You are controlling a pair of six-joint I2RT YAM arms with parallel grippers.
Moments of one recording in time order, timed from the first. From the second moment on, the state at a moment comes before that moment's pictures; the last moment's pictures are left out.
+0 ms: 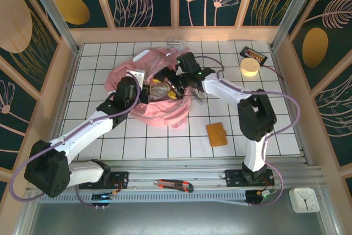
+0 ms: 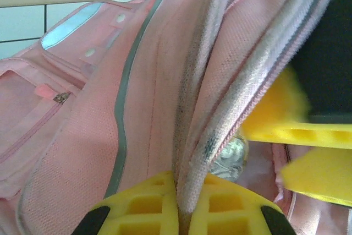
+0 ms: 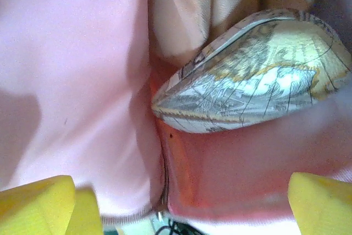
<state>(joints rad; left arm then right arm) -0.54 1.24 0.80 -0.06 -0.13 -0.25 0.65 1.82 1.44 -0.40 -0.51 1.14</state>
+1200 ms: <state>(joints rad) -0.50 1.12 0.88 -0.23 -0.22 -0.35 0.67 1.71 1.44 -0.54 -0.23 1.12</state>
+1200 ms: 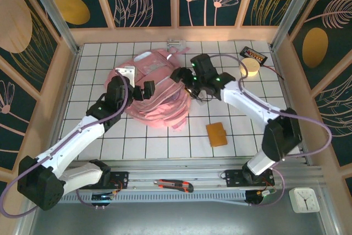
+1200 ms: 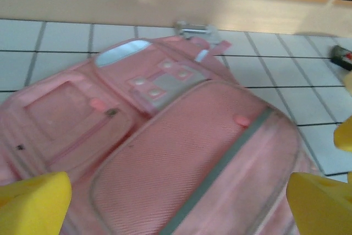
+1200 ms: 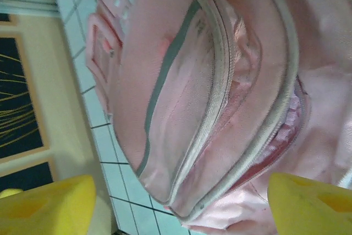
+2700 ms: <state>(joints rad) -0.38 1.13 0.68 -0.23 0.14 -0.90 0.61 1.77 1.49 -0.65 -0.09 0.79</state>
